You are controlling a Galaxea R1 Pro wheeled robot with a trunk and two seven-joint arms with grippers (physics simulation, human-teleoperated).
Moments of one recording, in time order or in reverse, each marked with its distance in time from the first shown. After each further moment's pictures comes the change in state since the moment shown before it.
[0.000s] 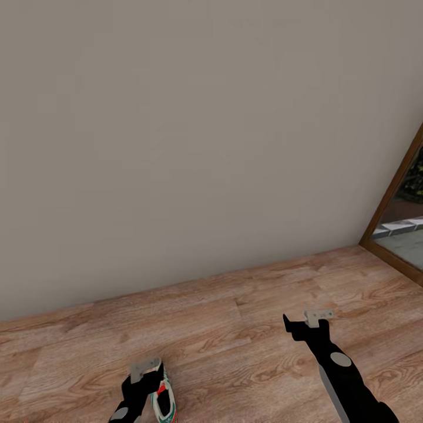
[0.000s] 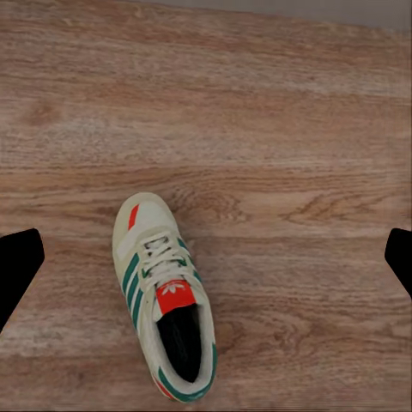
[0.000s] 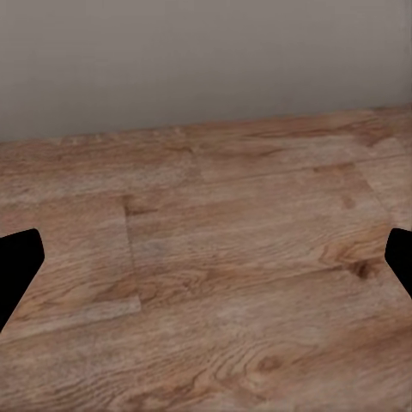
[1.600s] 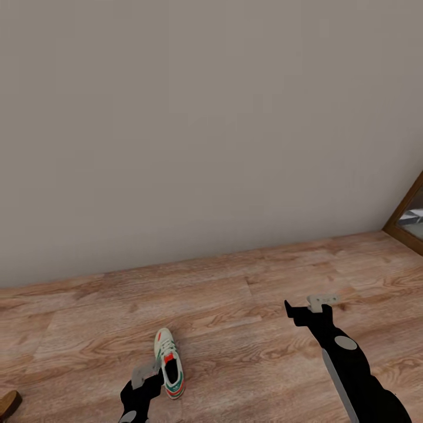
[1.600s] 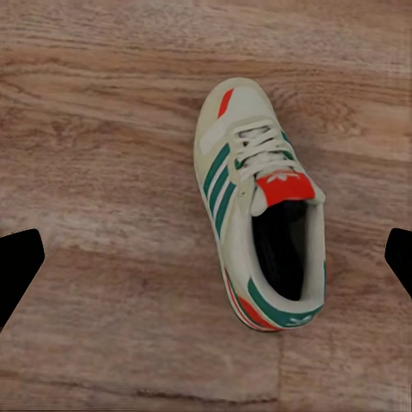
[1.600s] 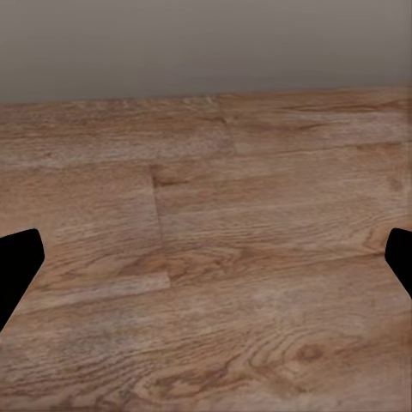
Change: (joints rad) left arm 0.000 -0.040 -0.001 0.022 -0.002 -0.014 0.151; right arm -0.004 0.002 -0.012 -0.208 -0.003 0.183 0.000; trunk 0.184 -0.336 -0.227
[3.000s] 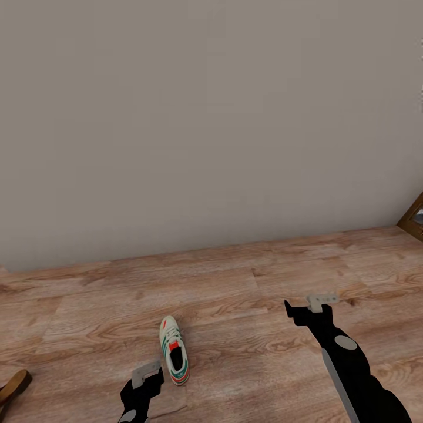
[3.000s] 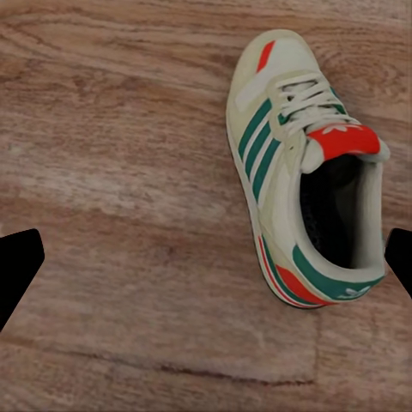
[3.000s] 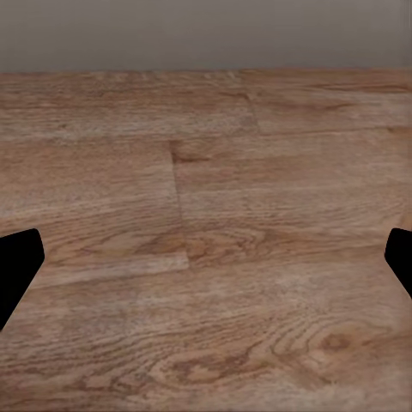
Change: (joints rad) left arm 0.000 0.000 0.000 -0.004 0.001 0.000 0.000; right arm 0.000 0.001 -0.001 -0.004 0.000 0.002 0.000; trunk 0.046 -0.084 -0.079
